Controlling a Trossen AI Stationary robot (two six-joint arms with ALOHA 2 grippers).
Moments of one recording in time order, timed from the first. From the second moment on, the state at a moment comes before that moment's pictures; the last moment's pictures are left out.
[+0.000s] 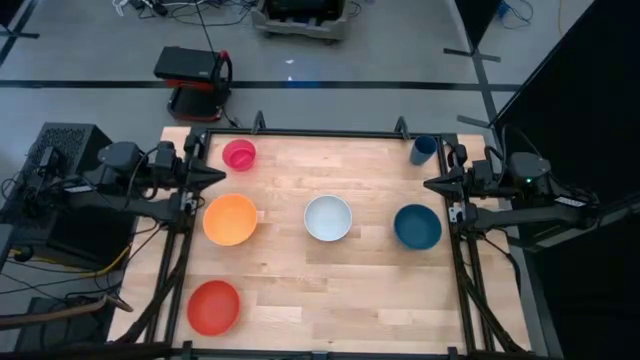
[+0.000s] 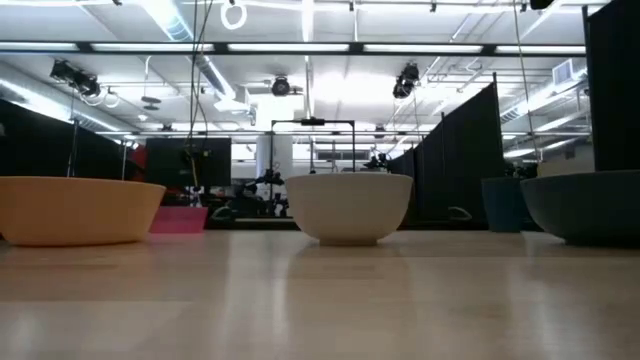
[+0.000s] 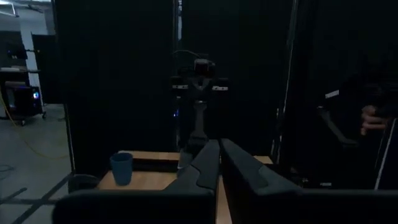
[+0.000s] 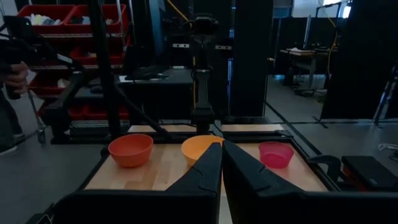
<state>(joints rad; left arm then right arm) 0.00 0.42 0.79 -0.22 -0.03 -0.06 0.00 0.39 0.79 -0.38 0.00 0.00</state>
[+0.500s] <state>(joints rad) 0.00 0.68 0.90 -0.29 -0.17 -0.18 0.00 0.39 0.79 -0.38 0.01 0.00</state>
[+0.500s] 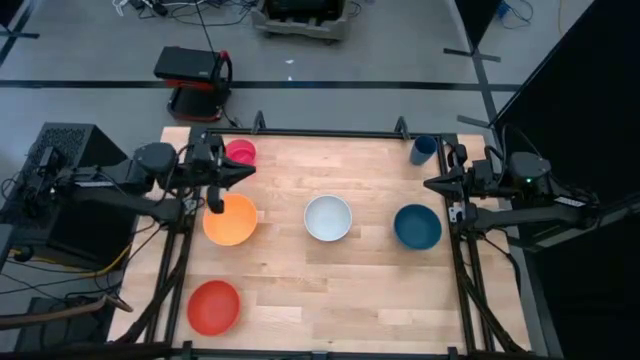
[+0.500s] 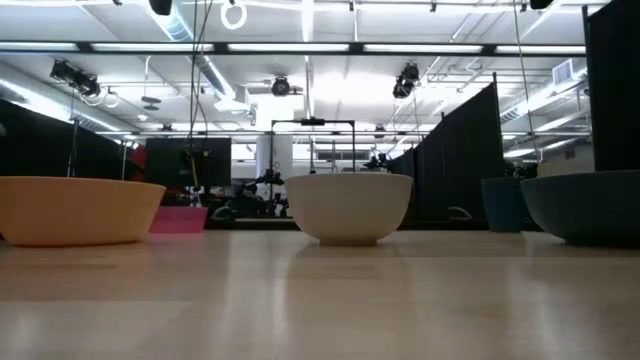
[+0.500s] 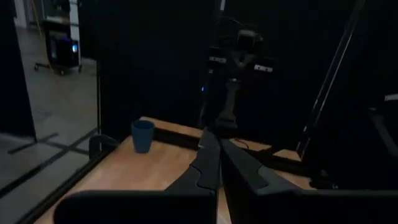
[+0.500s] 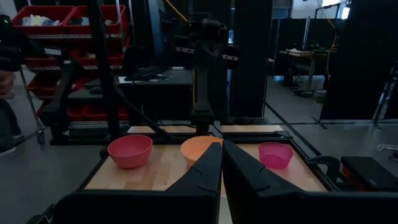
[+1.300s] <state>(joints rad) 0.00 1.08 1.29 -0.90 -0.18 -0.32 0.00 0.39 0.79 -0.38 0.06 0.00</state>
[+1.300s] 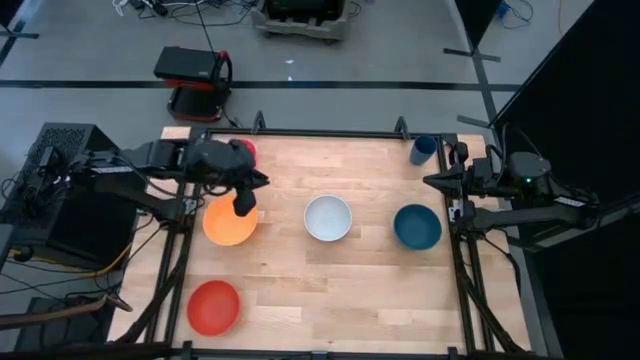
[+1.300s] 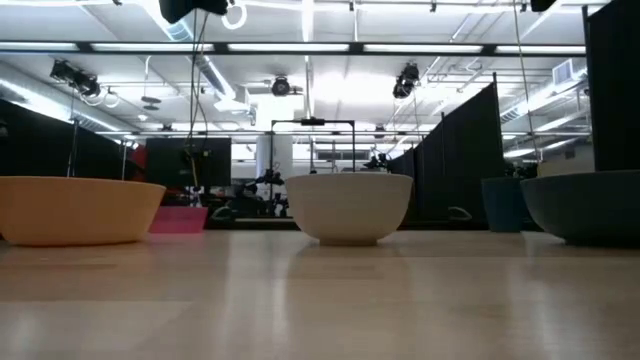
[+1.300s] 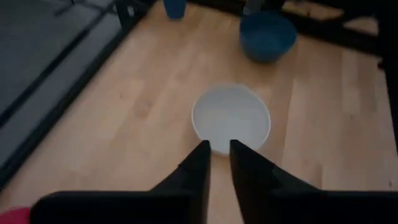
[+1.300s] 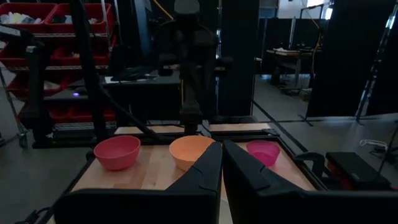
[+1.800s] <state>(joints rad) -0.17 1.10 1.29 -1.23 0.15 -0.35 0.00 0.39 0.79 -0.37 0.06 0.00</state>
